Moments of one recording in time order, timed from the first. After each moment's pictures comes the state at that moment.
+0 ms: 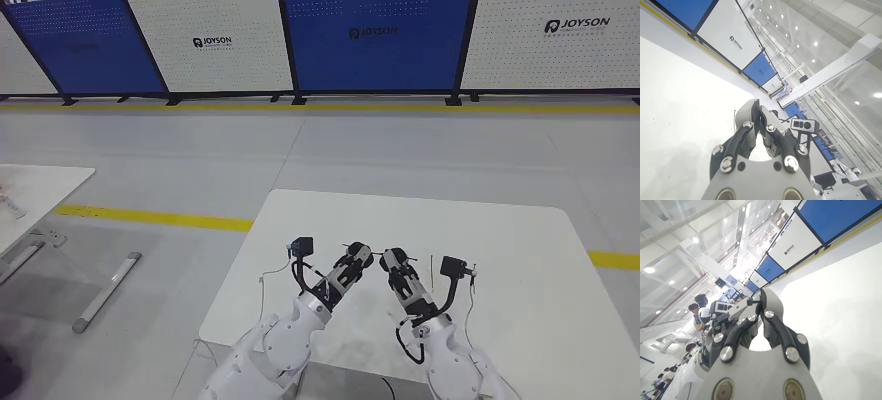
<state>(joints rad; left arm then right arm) 1.54 -1.25 -1.12 -1.80 0.28 -0.09 0.00 -1.48 -1.40 1.05 -1.65 -0.50 -0.19 -0.01</state>
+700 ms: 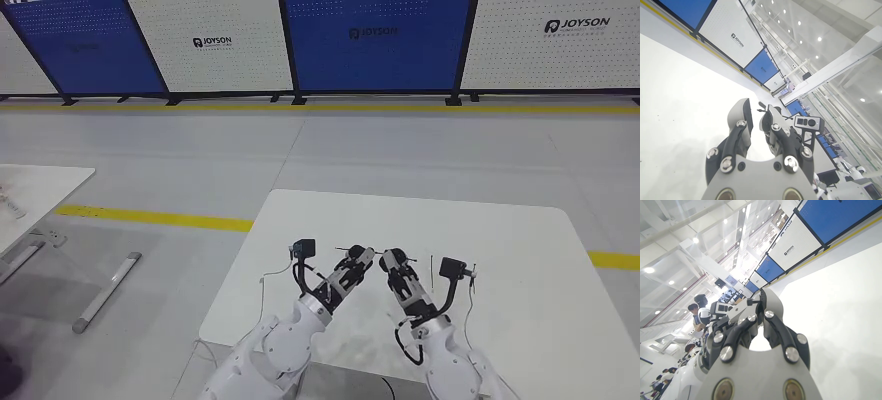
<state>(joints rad) 1.55 -1.25 -1.12 -1.80 0.31 -0.07 -0.01 -1.48 -1.41 1.05 -1.65 -0.51 -0.19 -0.02</state>
